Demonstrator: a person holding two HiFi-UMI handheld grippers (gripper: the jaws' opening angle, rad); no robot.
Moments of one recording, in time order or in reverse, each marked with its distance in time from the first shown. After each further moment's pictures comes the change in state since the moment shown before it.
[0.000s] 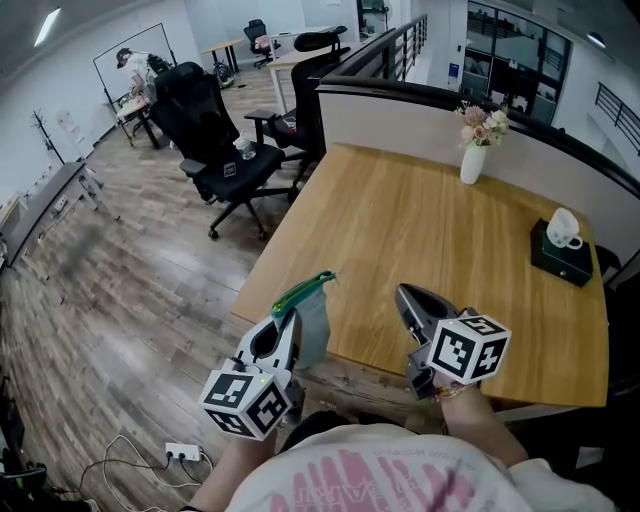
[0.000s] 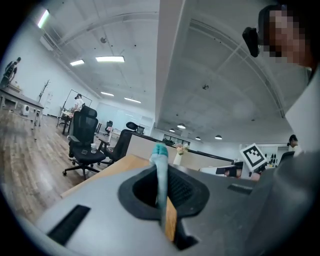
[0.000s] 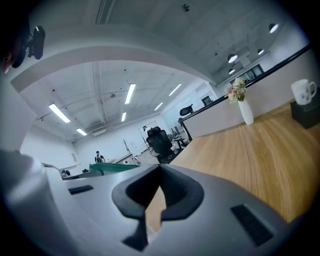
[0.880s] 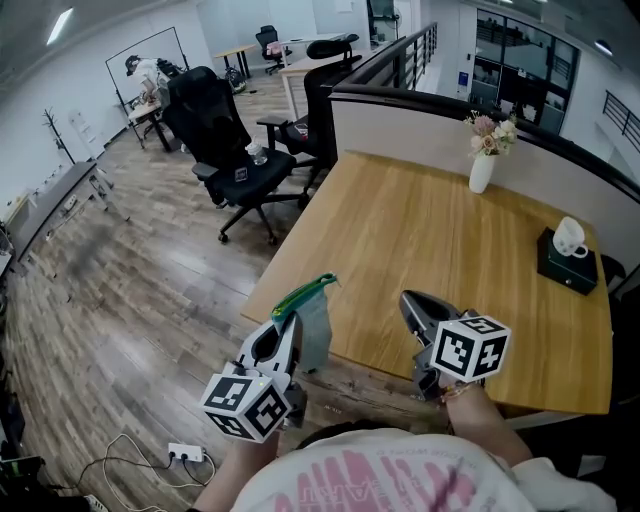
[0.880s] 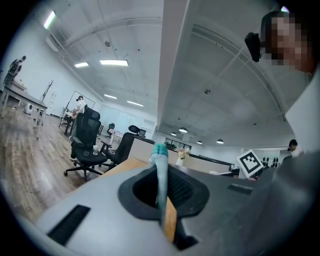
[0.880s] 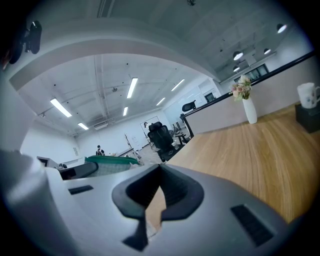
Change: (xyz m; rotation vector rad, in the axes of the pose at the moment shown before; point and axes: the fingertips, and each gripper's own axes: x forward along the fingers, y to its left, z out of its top) left arm -0.015 0.007 0.010 -0.025 -0.043 0.018; right arm 0.007 0.002 -0.010 -0.032 0.059 0.012
